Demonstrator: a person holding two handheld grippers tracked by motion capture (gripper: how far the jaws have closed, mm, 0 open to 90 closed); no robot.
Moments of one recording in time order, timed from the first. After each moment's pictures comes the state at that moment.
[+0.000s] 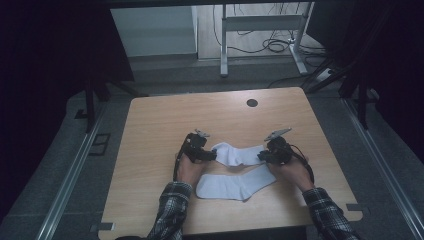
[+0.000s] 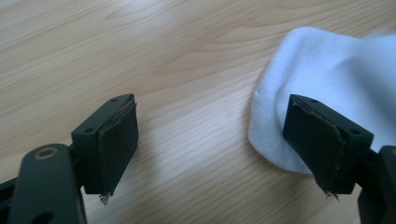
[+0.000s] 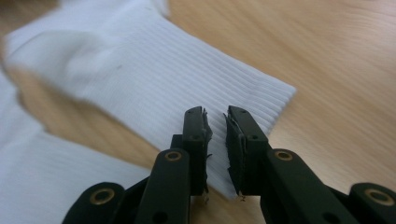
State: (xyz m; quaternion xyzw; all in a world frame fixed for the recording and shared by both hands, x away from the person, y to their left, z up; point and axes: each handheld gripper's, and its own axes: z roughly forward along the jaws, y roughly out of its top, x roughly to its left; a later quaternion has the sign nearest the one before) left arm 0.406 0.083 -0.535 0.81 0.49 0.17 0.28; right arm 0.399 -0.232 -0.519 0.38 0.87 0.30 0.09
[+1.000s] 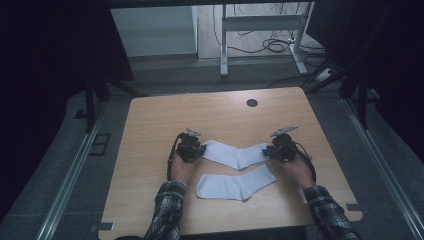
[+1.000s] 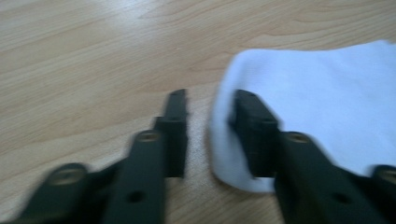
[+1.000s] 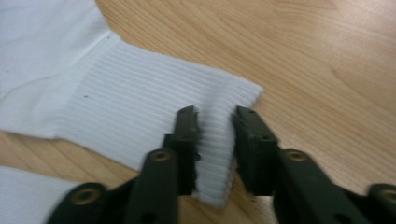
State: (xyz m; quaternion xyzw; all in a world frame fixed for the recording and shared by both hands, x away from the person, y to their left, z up) left arm 0.406 0.099 -0.536 0.80 0.48 0.14 0.34; right arm 0.409 -0.245 -0.524 0.42 0.84 0.31 0.12
